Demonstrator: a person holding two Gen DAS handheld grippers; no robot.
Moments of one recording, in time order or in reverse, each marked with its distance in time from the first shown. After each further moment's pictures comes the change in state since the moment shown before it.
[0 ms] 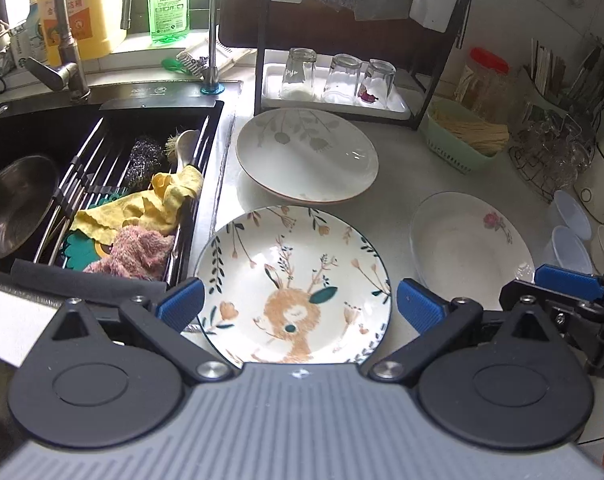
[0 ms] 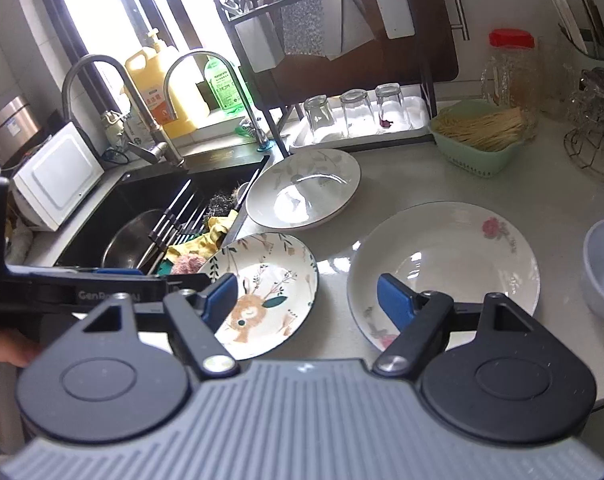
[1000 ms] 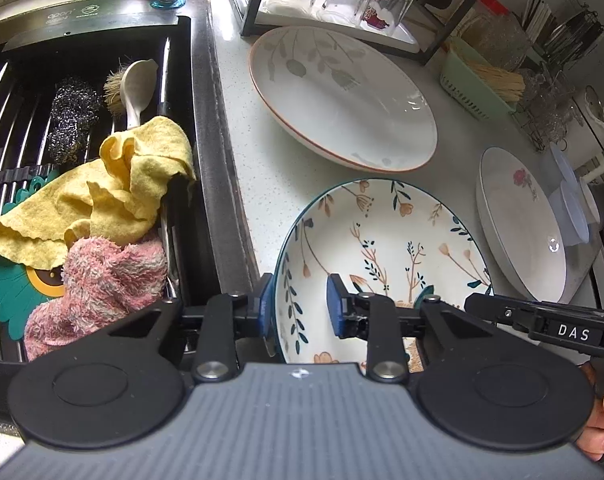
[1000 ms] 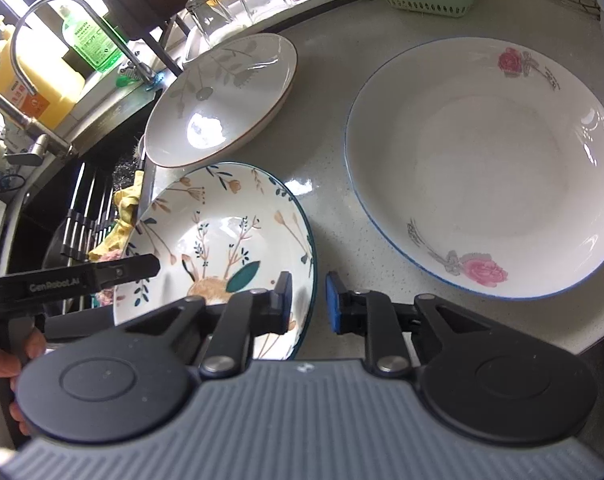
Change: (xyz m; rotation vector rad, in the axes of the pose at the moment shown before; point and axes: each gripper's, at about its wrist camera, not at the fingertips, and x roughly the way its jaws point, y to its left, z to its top) left arm 0.137 0.109 0.034 0.074 0.236 -0.293; right arm 0.121 0.004 -0.026 0.365 0.184 -0.192
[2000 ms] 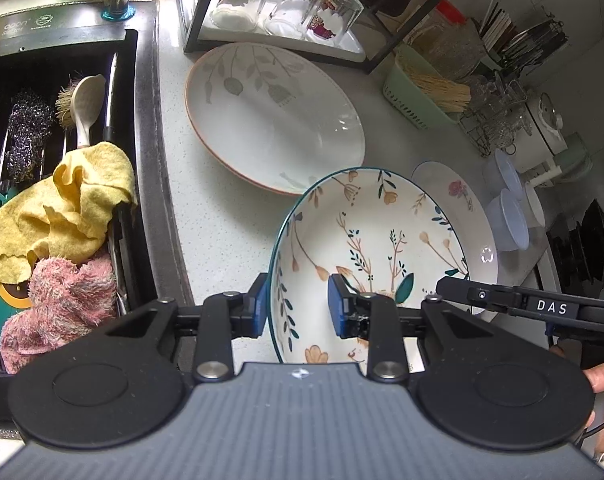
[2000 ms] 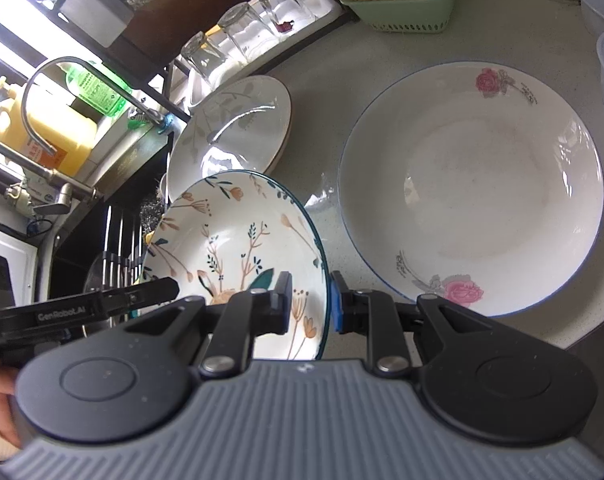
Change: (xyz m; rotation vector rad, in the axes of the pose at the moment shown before) left arm -0.029 -0.024 0.031 -0.021 0.060 -0.153; right arm -0.046 -0.017 0.030 0.133 -0.006 0.060
